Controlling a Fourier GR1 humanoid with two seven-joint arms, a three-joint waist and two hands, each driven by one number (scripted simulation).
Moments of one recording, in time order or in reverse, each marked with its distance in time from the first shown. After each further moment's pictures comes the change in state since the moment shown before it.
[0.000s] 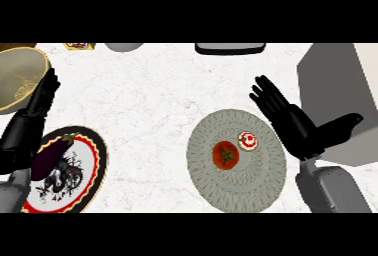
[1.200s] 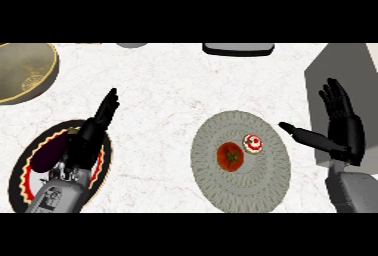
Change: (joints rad) left arm -0.036 -0.243 -0.126 0.124 0.032 -0.007 0.149; right arm 0.057 -0.041 -0.243 0.199 0.261 -0.385 -0.361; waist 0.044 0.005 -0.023
